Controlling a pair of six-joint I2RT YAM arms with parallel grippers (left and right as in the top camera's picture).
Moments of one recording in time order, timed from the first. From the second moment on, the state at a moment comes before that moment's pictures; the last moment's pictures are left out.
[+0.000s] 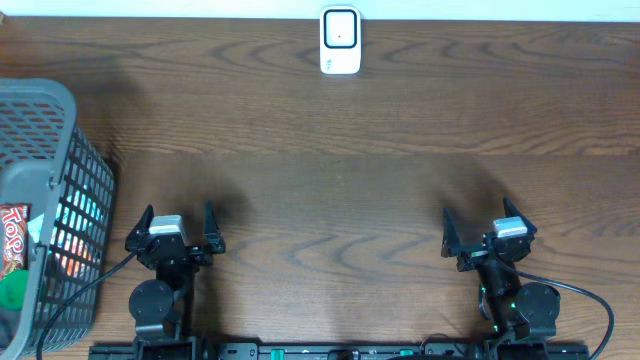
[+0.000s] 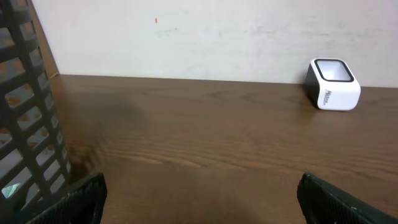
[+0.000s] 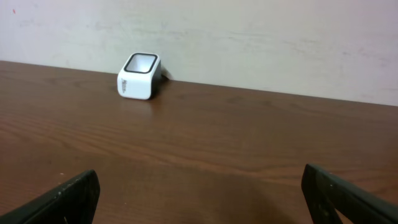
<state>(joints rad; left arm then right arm) 0.06 0.01 0.02 -0.11 0.00 -0.02 0.04 0.02 0.01 -0.06 -0.14 -0.05</state>
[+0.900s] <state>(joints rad) 0.06 0.38 0.54 -0.40 0.38 -0.10 0.04 0.02 0.01 -0.06 -0.14 -0.05</state>
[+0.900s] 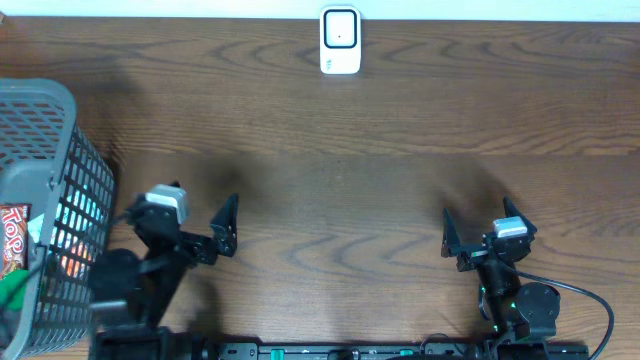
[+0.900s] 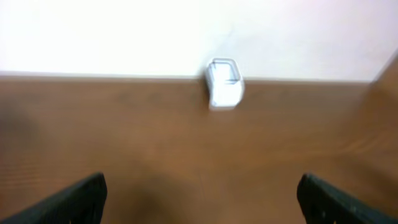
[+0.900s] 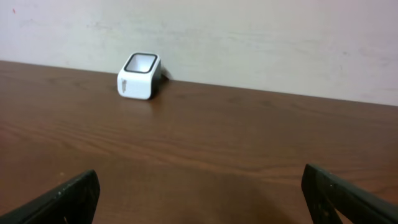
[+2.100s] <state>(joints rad) 0.53 1.41 2.14 -1.59 -0.17 -0.34 0.04 0.02 0.01 -0.06 -0.14 -0.05</state>
